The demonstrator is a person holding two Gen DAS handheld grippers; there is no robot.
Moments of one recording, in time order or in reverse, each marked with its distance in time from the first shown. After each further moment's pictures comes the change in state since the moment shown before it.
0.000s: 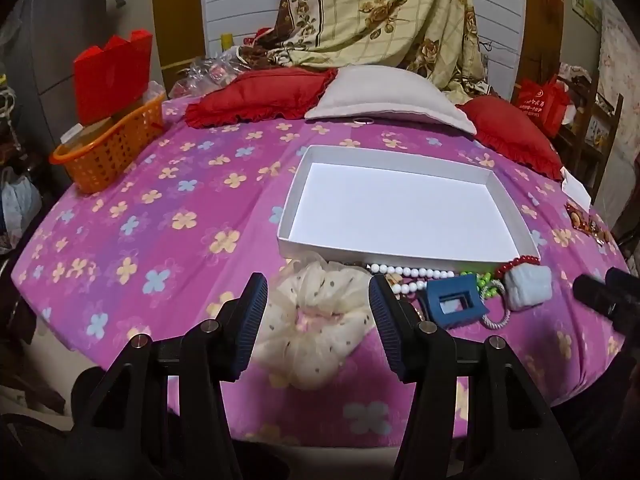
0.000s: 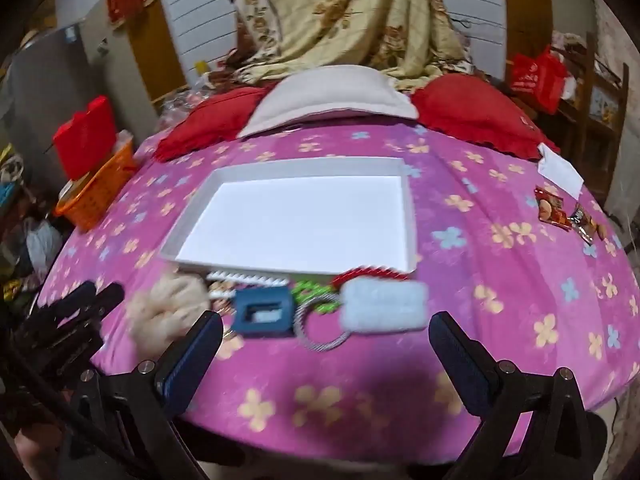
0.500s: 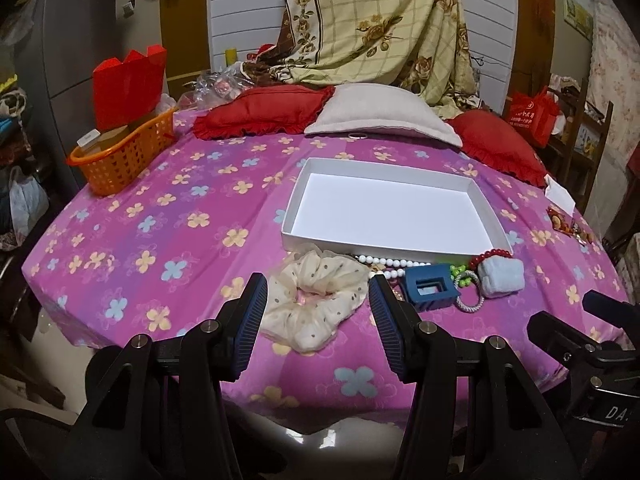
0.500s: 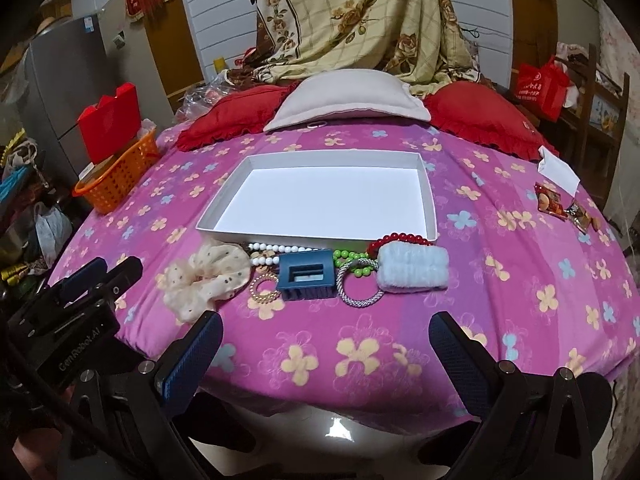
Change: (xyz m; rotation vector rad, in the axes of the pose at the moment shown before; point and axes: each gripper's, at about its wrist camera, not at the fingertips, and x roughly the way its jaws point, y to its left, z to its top) left arm -0.054 0.004 -0.018 -0.009 -0.052 -0.020; right arm -0.038 0.026 -0.026 -0.005 -0.017 0.012
